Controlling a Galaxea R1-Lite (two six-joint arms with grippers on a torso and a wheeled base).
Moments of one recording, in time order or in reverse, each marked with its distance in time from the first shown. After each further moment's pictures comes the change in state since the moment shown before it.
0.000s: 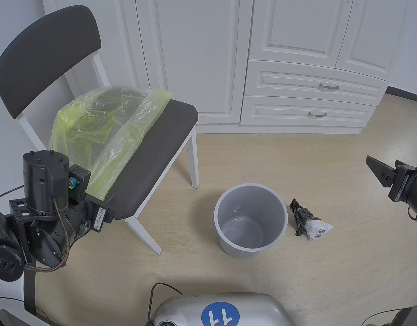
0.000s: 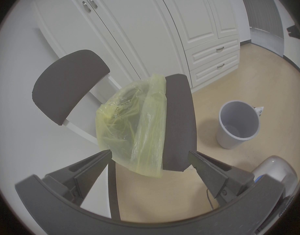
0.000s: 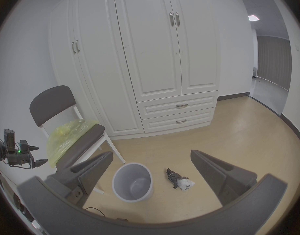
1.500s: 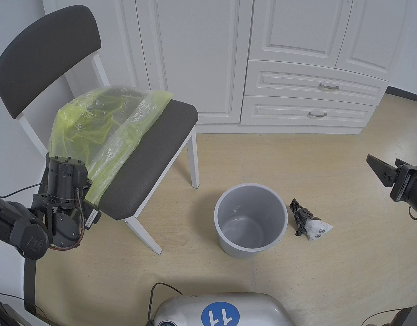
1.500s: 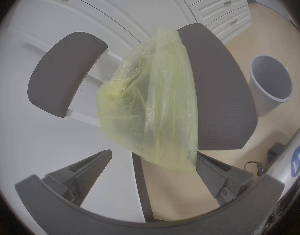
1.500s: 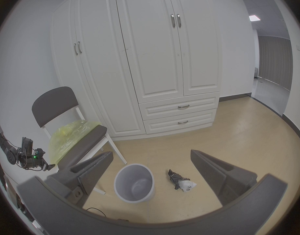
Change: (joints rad) left arm 0.214 0.219 -0.013 -0.070 0.068 0.177; right arm 0.010 -0.011 0.000 -0.005 0.006 -0.005
